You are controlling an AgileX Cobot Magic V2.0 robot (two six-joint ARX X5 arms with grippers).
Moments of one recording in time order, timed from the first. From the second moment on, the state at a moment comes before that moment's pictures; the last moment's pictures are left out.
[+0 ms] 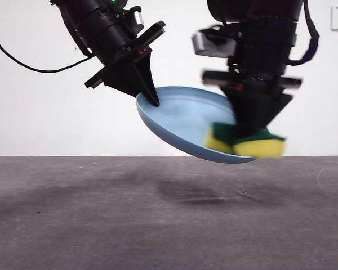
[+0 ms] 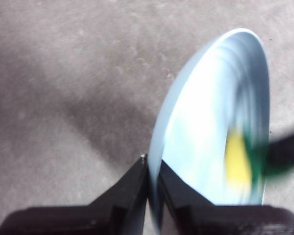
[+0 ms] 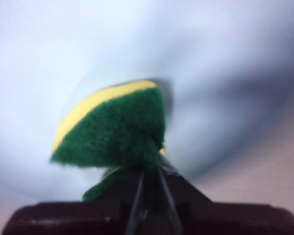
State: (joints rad) left arm -0.48 1.79 1.54 -0.68 0.38 -0.09; right arm 0.59 1.62 1.23 -0.79 0.22 -0.04
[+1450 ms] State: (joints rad) left arm -0.28 1.85 1.36 -0.66 0.09 0.01; right arm 0.55 1.33 1.22 -0.48 -0.08 -0.07
